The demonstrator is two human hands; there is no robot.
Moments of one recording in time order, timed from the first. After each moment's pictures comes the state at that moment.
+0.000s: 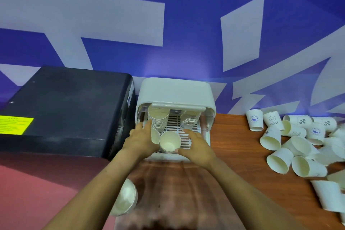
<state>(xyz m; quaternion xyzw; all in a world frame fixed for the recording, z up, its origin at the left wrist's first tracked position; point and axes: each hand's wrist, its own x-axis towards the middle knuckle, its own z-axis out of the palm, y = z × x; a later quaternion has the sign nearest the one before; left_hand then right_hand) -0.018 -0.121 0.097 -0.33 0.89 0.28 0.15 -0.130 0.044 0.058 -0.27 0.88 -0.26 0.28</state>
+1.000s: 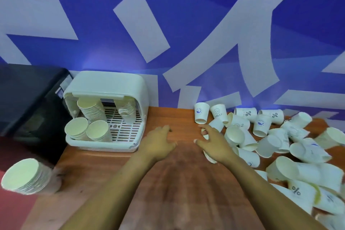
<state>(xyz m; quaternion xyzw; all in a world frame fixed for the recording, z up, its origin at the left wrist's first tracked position) -0.149 0.150 0.113 -0.26 0.91 0.30 0.08 -0.271 0.309 0.091 -0.25 0.89 -0.31 0.23</state>
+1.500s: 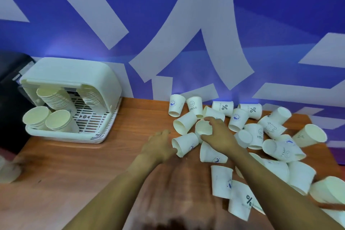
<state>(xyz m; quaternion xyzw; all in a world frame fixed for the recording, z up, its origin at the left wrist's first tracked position) -0.232 0.265 0.064 -0.30 0.89 0.32 0.14 -0.378 0.414 0.074 -0.28 0.91 -0.22 0.20</state>
